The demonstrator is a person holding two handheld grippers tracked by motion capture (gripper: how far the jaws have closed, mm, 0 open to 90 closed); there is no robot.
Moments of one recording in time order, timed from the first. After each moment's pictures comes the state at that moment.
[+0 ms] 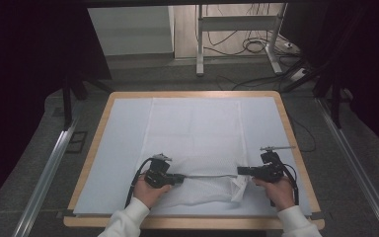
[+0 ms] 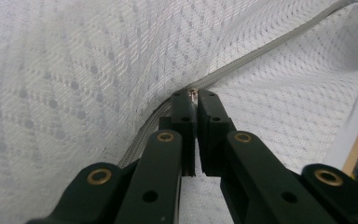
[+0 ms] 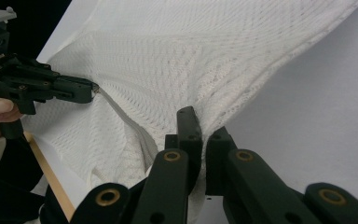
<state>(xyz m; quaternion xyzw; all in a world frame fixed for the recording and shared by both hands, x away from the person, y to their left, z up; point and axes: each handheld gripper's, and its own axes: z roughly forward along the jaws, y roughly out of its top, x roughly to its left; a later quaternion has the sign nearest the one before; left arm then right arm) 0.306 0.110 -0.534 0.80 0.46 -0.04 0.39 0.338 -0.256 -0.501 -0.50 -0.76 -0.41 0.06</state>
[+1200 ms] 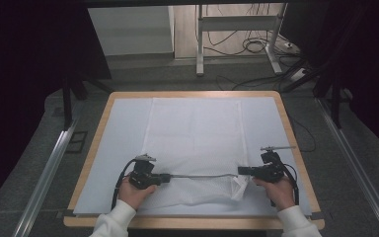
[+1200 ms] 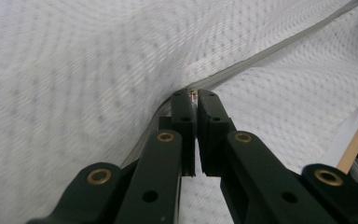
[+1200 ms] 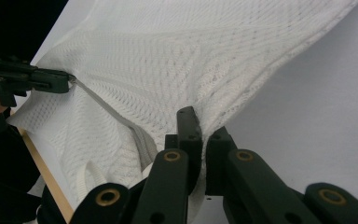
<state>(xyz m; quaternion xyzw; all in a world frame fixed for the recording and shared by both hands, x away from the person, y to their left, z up) 0.295 0.154 -0.529 0.78 0.49 -0.03 0.39 0.337 -0.257 -0.500 -0.50 -0.76 -0.41 0.06</state>
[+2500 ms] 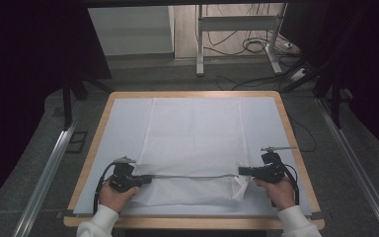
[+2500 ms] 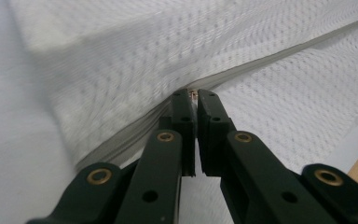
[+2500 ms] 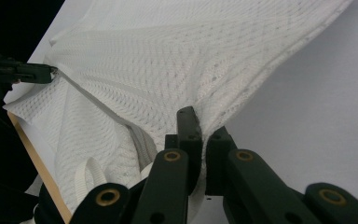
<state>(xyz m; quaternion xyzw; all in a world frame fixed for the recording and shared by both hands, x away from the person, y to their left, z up) 0.279 0.207 -0.530 0.76 0.53 0.00 0.38 0.336 -0.258 -0.500 -0.50 -0.76 -0.41 0.06</state>
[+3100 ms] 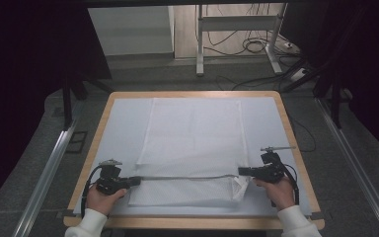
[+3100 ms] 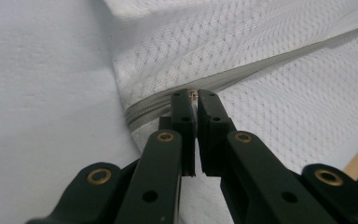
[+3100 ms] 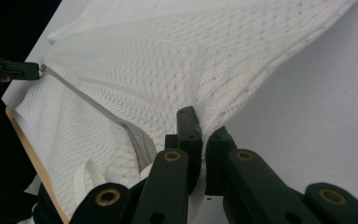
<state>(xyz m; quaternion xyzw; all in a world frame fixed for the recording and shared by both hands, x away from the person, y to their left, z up) 0.267 0.240 -0.531 0.74 0.55 0.00 0.39 0.337 -0.258 -0.502 -0.50 -0.76 -0.41 0.06</state>
